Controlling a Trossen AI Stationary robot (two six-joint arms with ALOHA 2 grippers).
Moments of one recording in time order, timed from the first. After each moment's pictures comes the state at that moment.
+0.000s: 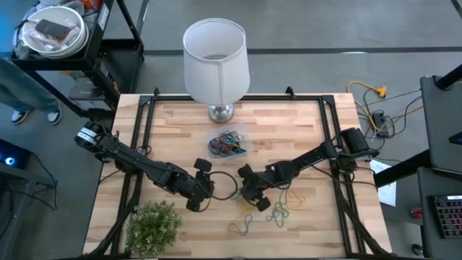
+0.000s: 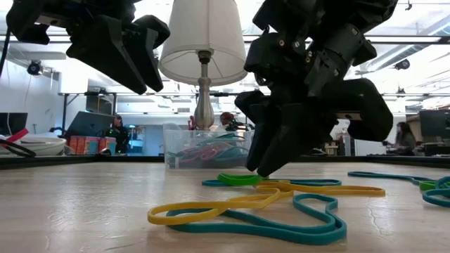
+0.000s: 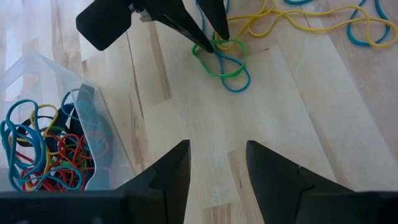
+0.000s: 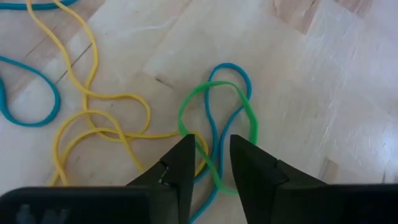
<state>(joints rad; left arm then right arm) -0.44 1.49 1.01 -0.49 -0.36 0.01 0.25 1.90 1.01 -0.02 -0.03 -0.26</state>
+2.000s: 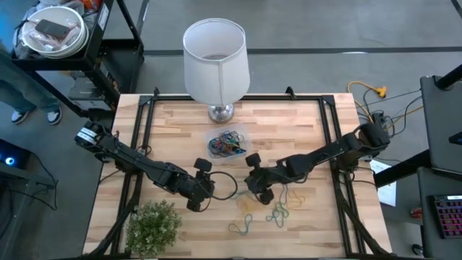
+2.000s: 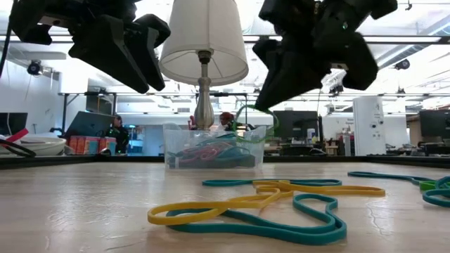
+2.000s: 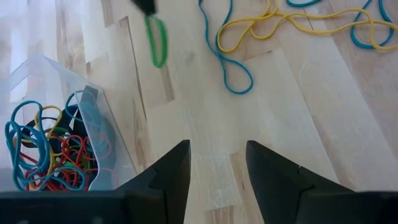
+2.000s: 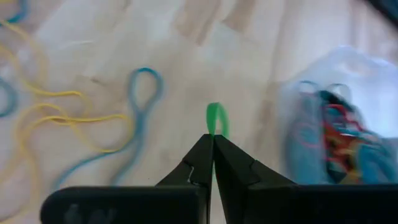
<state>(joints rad) -0.44 1.49 1.01 -0.48 -0.38 0.01 0.28 1.67 1.01 -0.19 0.24 -0.28</state>
